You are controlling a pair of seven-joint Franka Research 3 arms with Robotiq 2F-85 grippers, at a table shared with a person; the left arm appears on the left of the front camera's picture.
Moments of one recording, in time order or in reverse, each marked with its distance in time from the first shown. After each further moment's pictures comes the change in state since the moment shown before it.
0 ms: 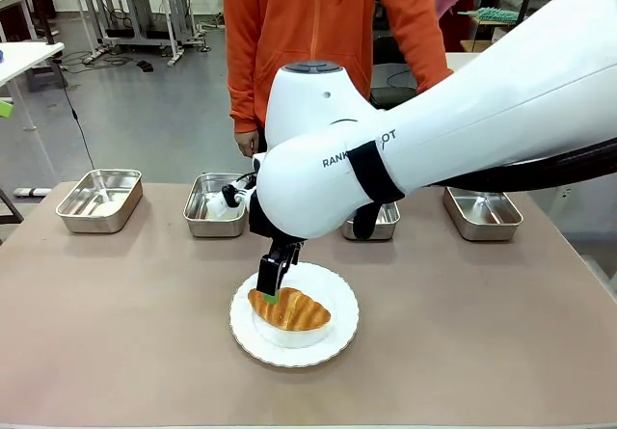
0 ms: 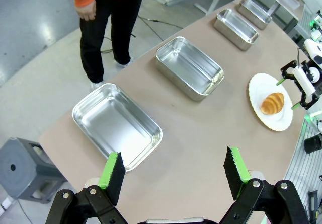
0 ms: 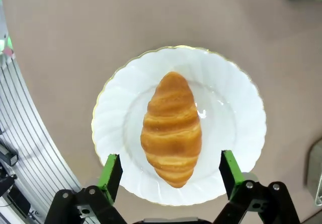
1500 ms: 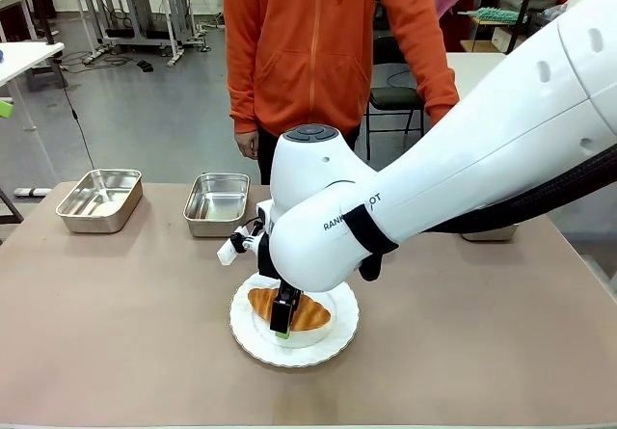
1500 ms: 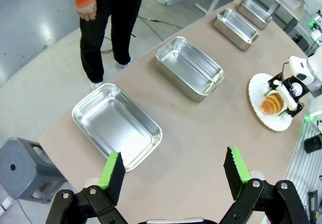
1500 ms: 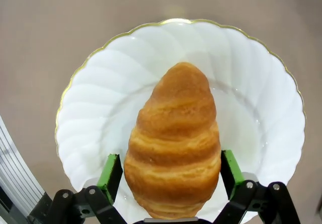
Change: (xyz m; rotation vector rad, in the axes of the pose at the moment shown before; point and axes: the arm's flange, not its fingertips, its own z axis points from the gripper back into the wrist) left arm 0.000 0.000 0.000 0.000 0.000 0.000; right arm -0.015 -0.004 -0.072 0.000 0.030 0.075
